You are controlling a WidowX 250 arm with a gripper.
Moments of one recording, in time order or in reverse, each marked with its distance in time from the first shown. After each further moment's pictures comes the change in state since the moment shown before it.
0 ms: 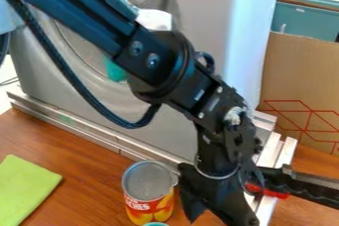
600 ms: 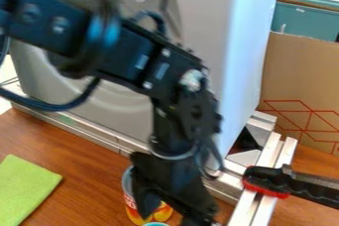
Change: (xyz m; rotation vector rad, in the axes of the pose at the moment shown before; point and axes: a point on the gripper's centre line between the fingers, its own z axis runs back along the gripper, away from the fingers) arm -0.044 0.005 0.042 0.015 0.092 0.117
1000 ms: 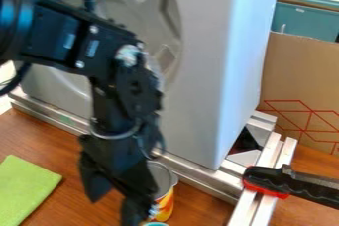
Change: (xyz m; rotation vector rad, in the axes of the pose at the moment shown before) arm -0.029 0.048 0.017 0.038 0.019 -0.004
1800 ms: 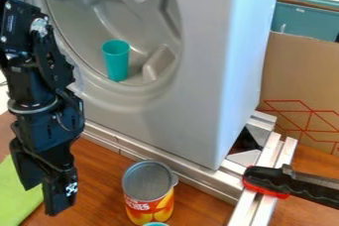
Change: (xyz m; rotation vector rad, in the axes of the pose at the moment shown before) arm -0.038 0.073 -0.001 -0.058 0.087 -0.008
